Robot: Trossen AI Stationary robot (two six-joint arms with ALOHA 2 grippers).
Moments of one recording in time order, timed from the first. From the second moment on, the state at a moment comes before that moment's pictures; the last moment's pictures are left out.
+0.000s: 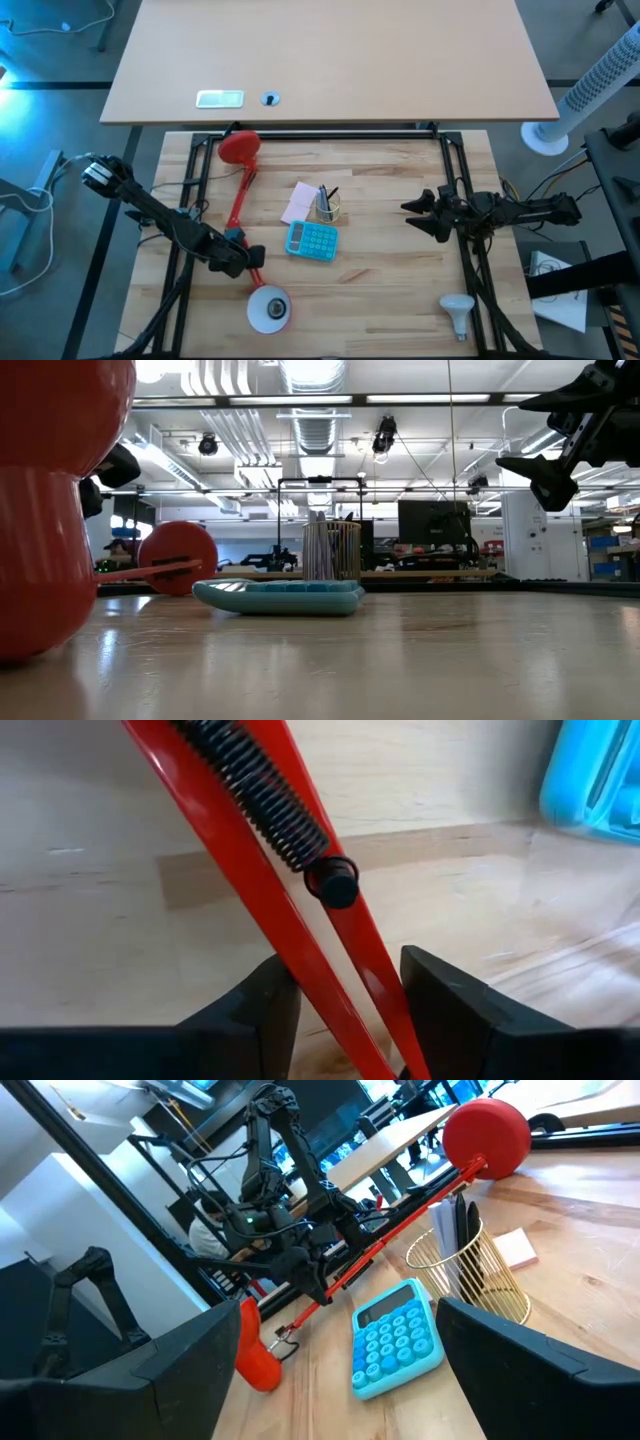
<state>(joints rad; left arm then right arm) -0.57 1.21 0.49 -0.38 -0.21 -2.07 0.12 0.04 0.01 0.09 0.13 0.64</state>
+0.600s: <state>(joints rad) -0.56 1.20 0.76 -0.67 -0.23 -1.93 0.12 0.04 0.01 0.28 0.22 0.57</state>
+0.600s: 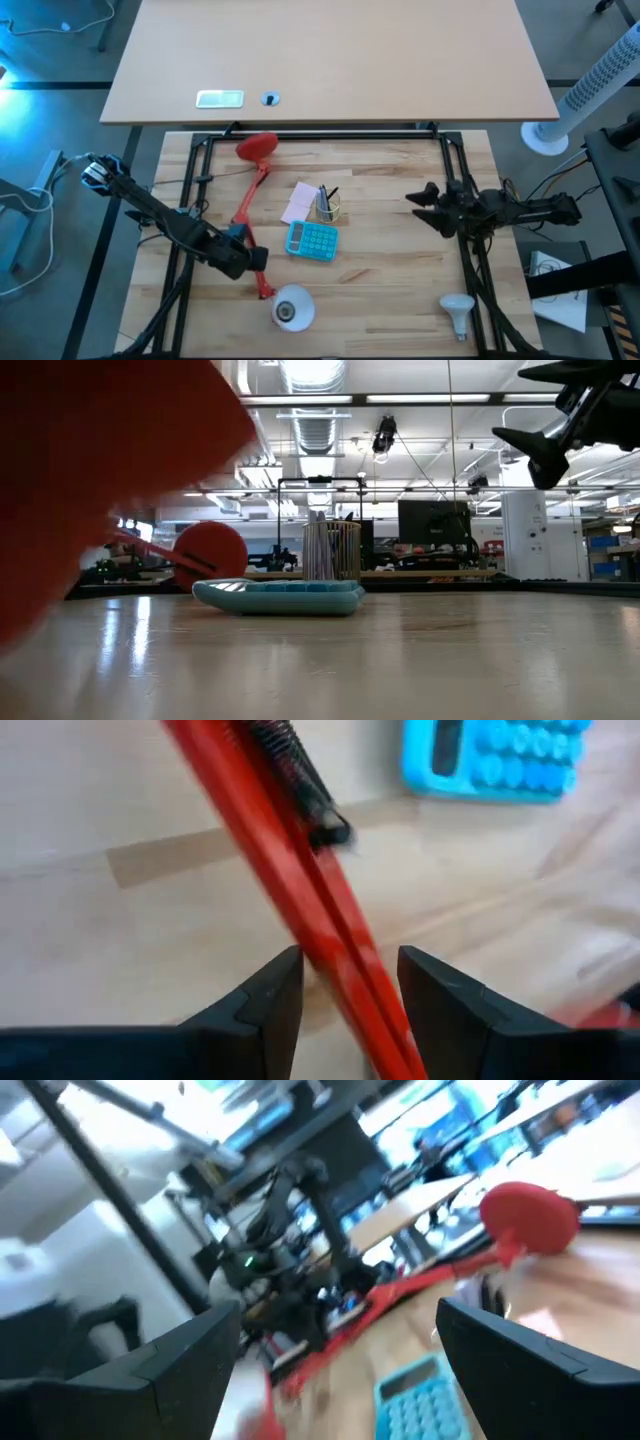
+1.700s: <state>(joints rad) -0.65 1.00 0.73 -0.85 0.19 -2.28 0.12 0.04 0.01 0.40 0.47 0.44</state>
